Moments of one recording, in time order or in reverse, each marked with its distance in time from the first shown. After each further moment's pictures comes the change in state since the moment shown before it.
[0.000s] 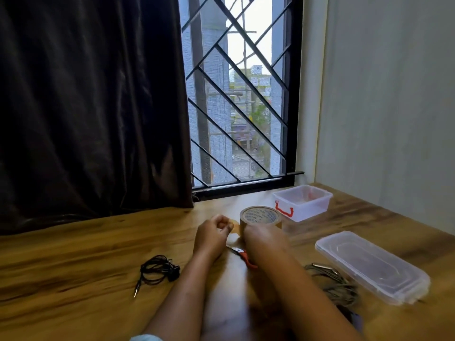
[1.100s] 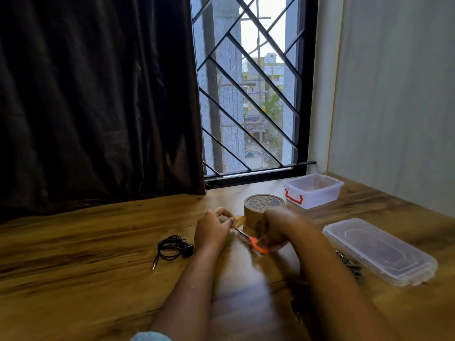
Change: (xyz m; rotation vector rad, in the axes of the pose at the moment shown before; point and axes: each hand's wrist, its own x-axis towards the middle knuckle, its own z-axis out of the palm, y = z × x) left_hand -0.037 0.008 -0.023 0.154 0.104 -0.068; right_hand -0.009 0.017 -0.018 0.271 -0.316 -0.001
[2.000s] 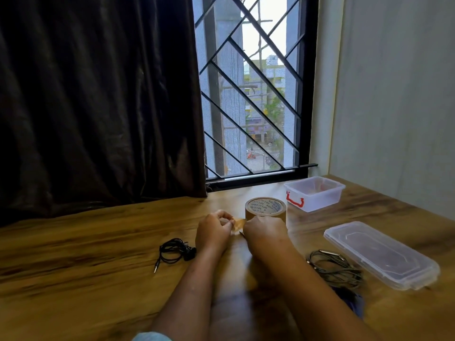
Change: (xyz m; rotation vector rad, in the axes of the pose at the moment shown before) left_hand -0.002 0.006 -0.002 0.018 0.008 -0.005; right_hand -0.017 -0.033 0.018 -0.448 0.251 -0.122
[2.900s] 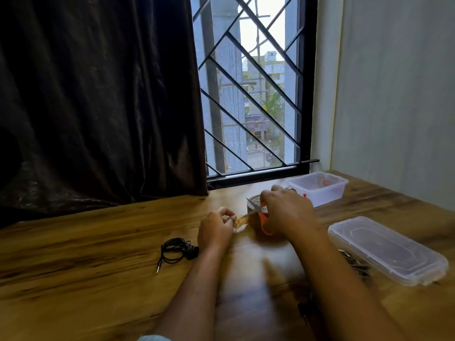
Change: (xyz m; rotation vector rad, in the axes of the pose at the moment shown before) left_hand 0.001 -0.002 0.001 -0.019 0.003 0.014; right_hand 0.000 0.038 -0.008 0.200 0.299 0.097
